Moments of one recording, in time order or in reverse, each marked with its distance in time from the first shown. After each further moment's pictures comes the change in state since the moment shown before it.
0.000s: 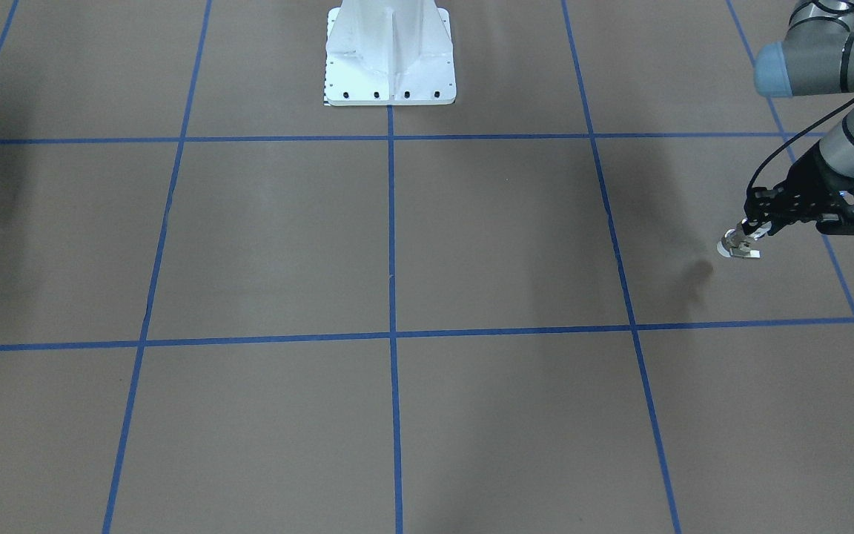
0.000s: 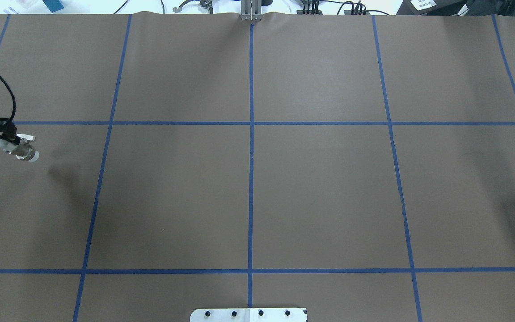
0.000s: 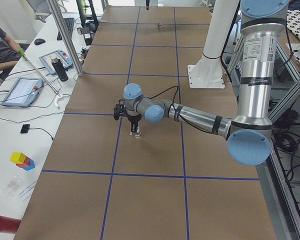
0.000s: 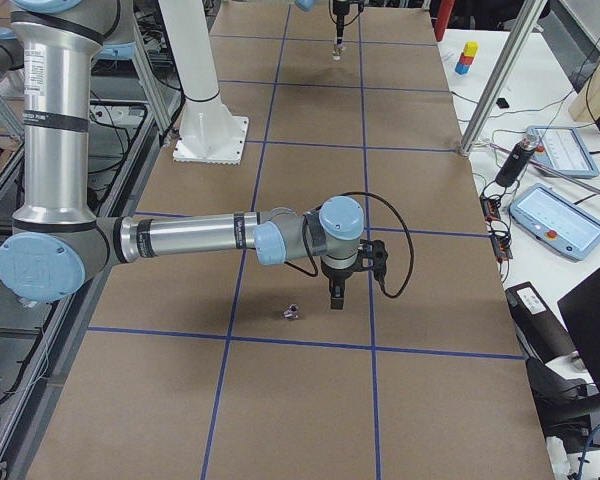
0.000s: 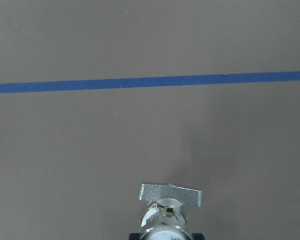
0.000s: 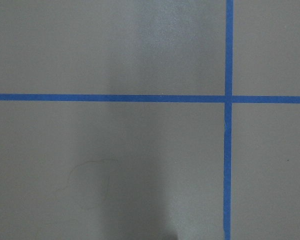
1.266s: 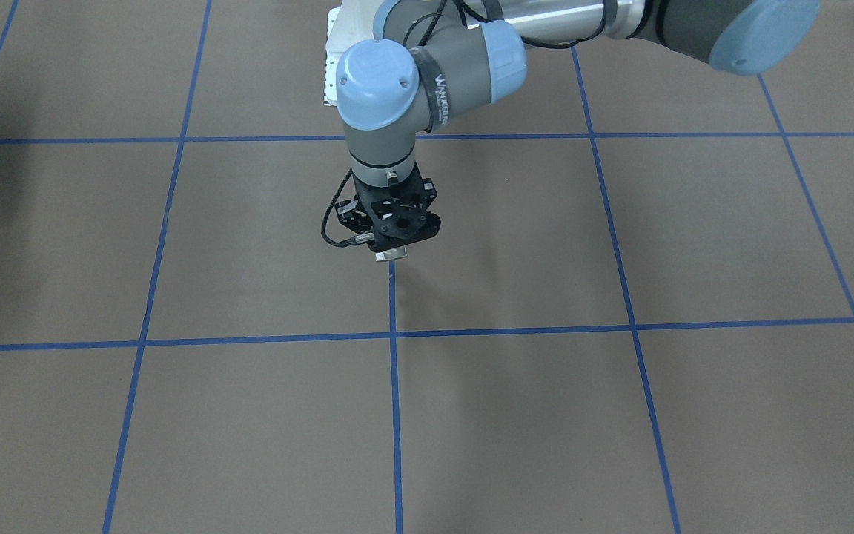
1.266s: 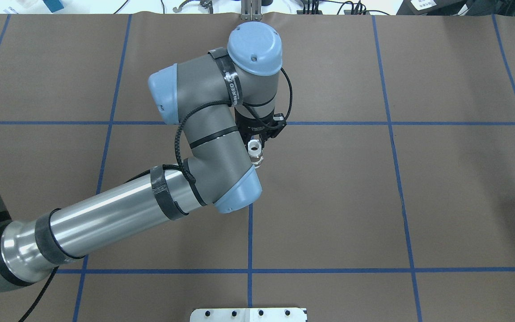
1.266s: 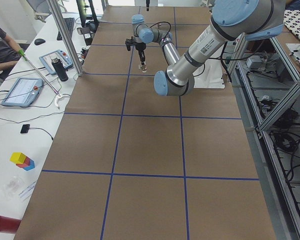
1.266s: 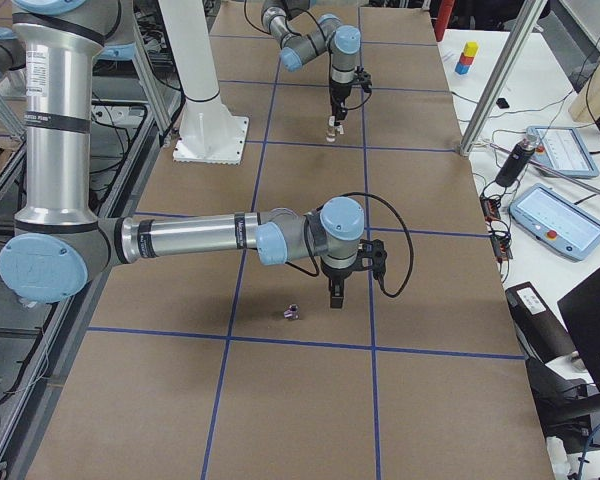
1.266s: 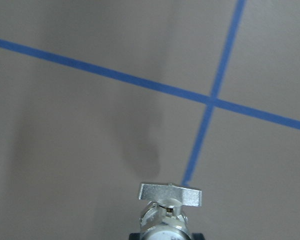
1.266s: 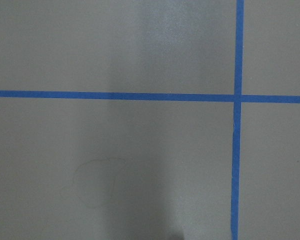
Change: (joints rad) left arm 0.508 -0.979 0.437 0.383 0.259 -0.698; right arm -0.015 0.001 -0.004 0.000 0.003 0.000
